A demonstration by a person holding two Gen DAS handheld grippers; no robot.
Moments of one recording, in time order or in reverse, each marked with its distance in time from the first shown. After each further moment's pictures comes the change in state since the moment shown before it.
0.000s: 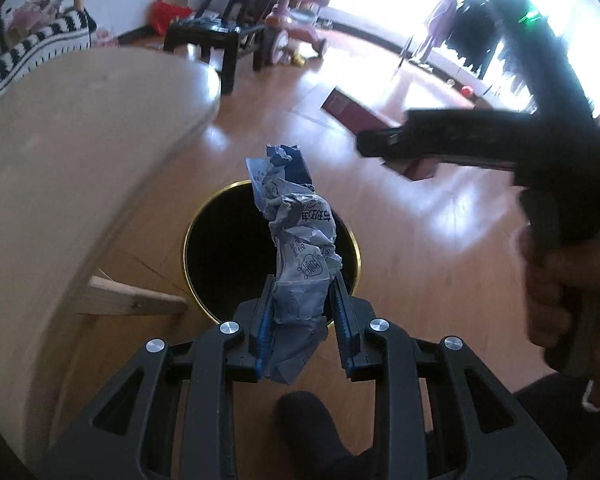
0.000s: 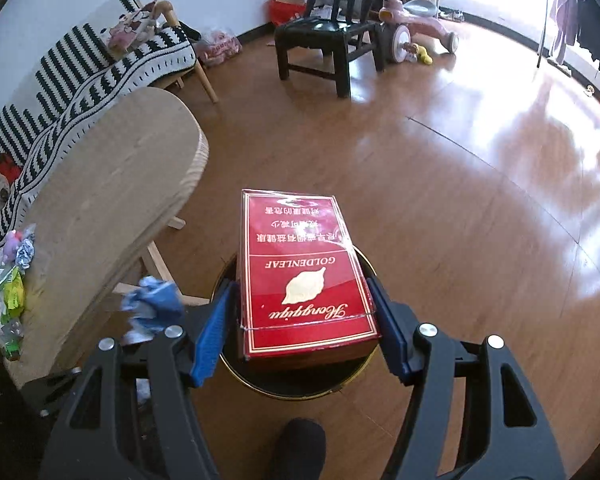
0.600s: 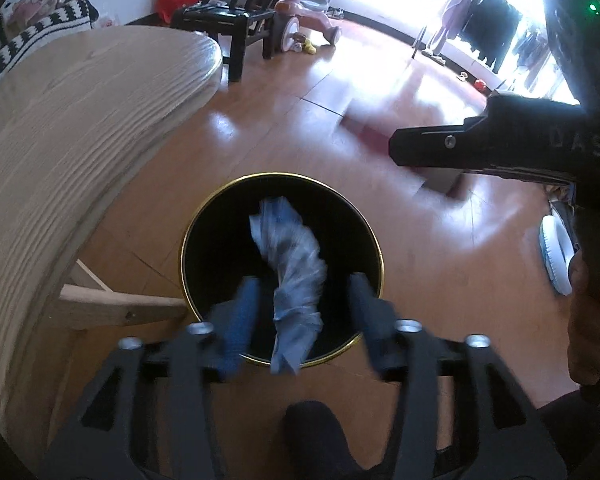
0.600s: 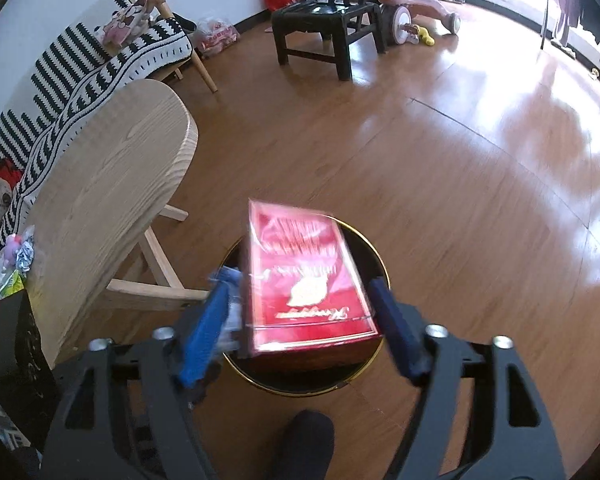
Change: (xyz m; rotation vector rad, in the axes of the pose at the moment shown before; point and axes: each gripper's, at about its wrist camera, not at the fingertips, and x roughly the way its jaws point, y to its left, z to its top) left arm 0.028 -0.002 0.015 -0.004 0.015 0.041; right arm 0.016 -0.003 0.005 0.042 0.056 0.034
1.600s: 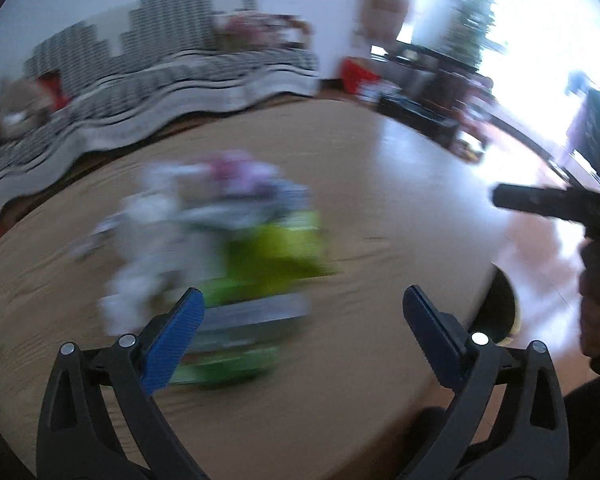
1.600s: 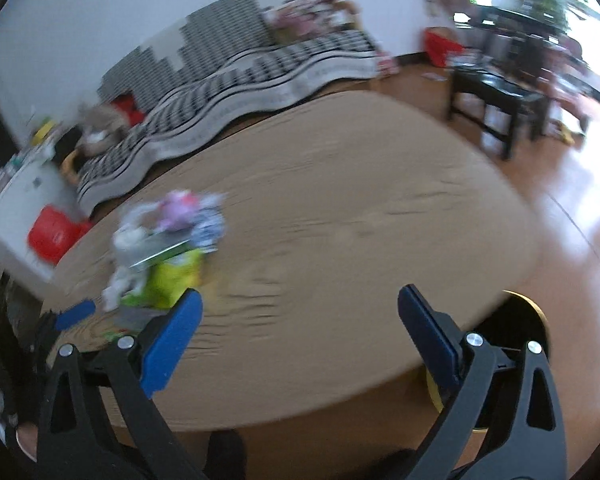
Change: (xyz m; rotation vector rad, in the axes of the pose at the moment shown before) left arm -0.293 0.228 -0.132 -0.351 -0.284 0.462; right arm -0.045 0.306 -0.025 -0.394 -0.090 0.318
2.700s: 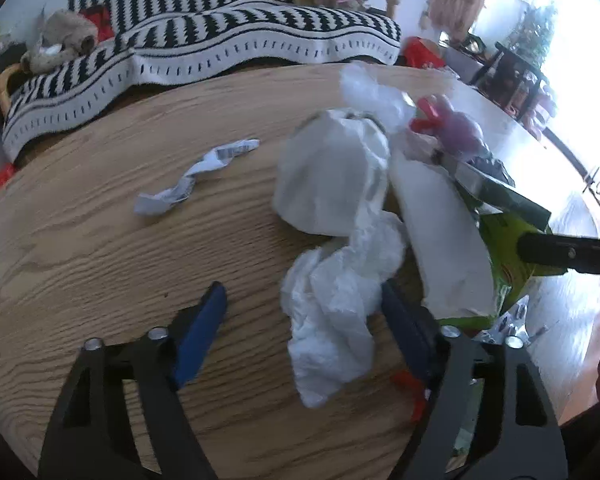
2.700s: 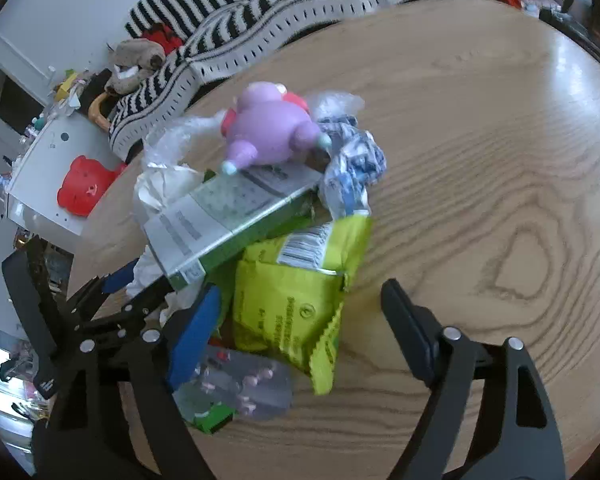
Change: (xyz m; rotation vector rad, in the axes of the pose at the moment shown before) left arm 0.096 0.139 -0.006 -0.104 0.131 0.070; right arm 0.164 0.112 -0.001 -0.007 0.254 0.180
